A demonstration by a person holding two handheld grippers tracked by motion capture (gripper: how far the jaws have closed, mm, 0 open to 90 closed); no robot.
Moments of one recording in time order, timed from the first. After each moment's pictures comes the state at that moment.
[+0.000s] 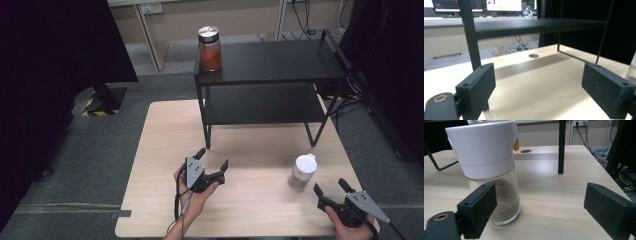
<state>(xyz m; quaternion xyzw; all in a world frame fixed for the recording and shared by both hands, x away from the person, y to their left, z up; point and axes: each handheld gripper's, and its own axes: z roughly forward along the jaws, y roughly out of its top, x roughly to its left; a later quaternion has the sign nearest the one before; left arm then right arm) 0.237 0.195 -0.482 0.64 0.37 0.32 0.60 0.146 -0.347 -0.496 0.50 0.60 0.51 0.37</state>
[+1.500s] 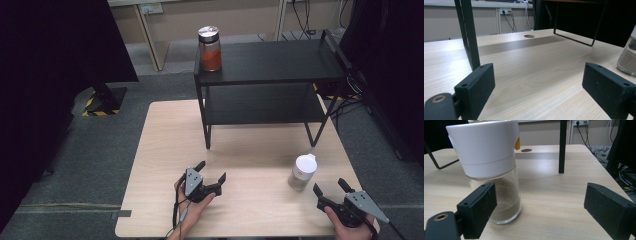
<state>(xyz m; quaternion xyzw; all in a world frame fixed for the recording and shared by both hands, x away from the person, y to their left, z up) 0.239 0.210 -0.518 0.65 0.38 0.28 0.59 0.146 -0.346 -0.494 0.50 0.60 0.50 0.37</state>
